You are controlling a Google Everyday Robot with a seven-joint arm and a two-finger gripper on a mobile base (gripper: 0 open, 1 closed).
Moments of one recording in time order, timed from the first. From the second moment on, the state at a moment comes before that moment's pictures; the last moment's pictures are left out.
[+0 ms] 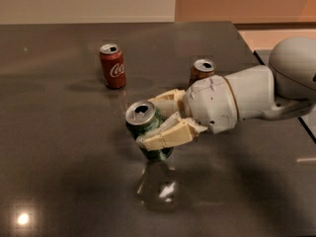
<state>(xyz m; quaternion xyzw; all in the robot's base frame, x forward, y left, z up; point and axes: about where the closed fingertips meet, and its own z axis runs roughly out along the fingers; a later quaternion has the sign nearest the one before) 0.393 0.017 0.931 -0.60 0.55 0.43 0.39</state>
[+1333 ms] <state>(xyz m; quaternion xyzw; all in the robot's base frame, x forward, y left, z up) 0.400 0.012 0.903 -0.52 0.54 0.51 0.43</state>
